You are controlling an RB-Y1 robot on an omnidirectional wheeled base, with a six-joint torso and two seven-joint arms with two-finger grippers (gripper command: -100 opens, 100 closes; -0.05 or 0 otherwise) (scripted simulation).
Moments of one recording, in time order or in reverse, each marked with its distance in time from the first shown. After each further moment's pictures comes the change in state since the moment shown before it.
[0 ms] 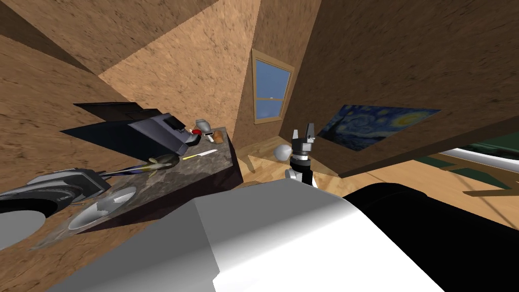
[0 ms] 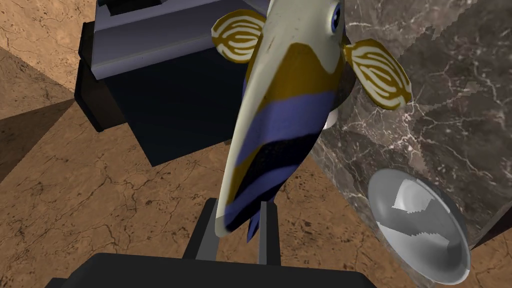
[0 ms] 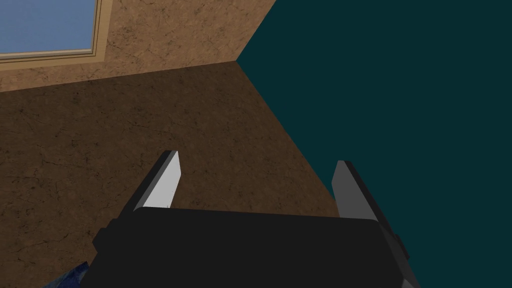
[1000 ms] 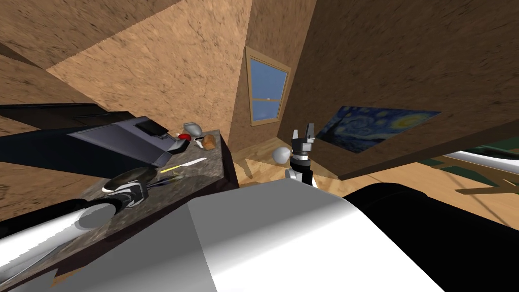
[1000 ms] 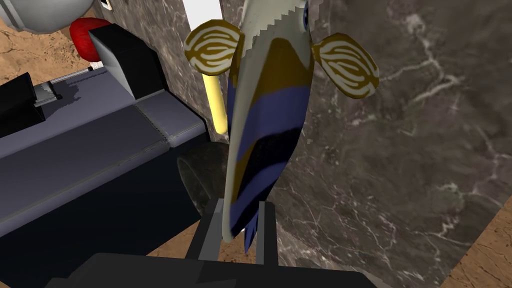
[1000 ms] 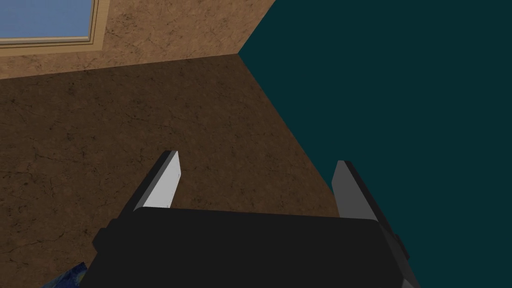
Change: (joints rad) left arm 0.009 -0.086 -0.173 0.175 -0.049 -0.002 -0.123; right arm 0.000 0.000 0.000 0.000 0.000 0.000 0.000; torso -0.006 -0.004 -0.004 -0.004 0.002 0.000
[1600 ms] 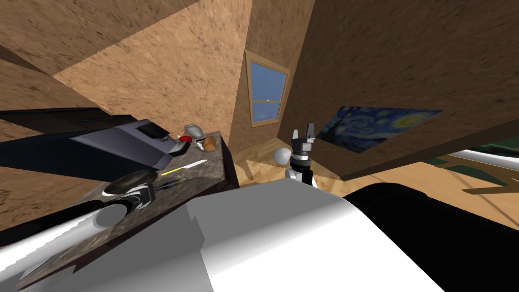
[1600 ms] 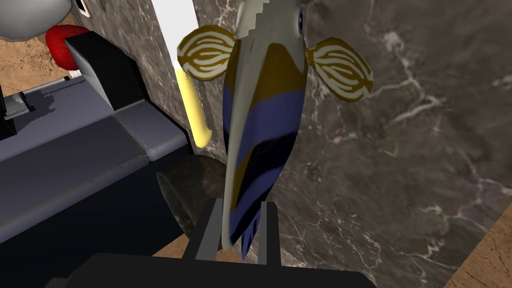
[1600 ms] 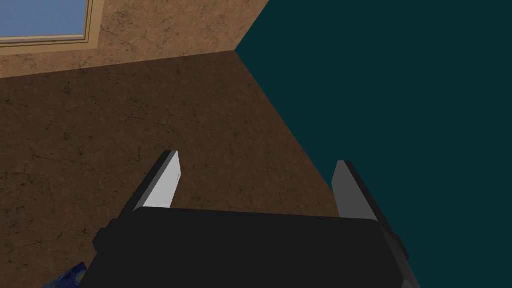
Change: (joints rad) left arm 0.010 -0.033 -0.038 0.038 -0.016 -0.011 -0.015; right arm 0.000 0.000 0.000 0.000 0.000 0.000 0.000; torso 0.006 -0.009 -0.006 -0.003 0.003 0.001
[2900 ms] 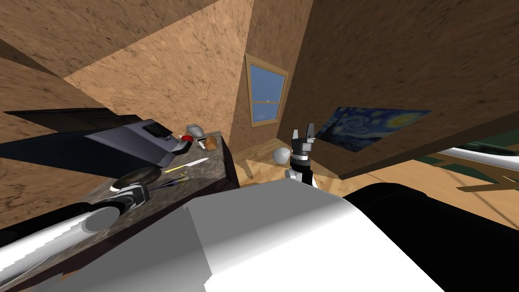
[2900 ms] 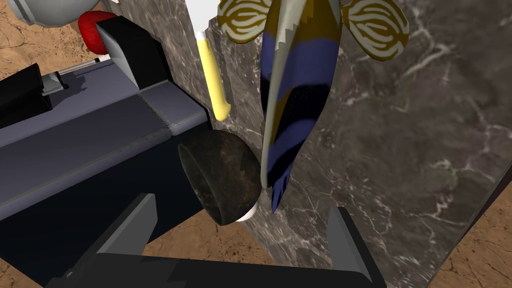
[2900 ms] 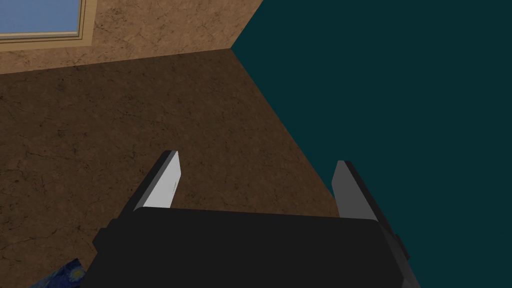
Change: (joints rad) left arm 0.019 -0.002 0.027 -0.044 -0.003 -0.036 0.002; right arm 0.000 0.000 0.000 0.000 0.000 0.000 0.000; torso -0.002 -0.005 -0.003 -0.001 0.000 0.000
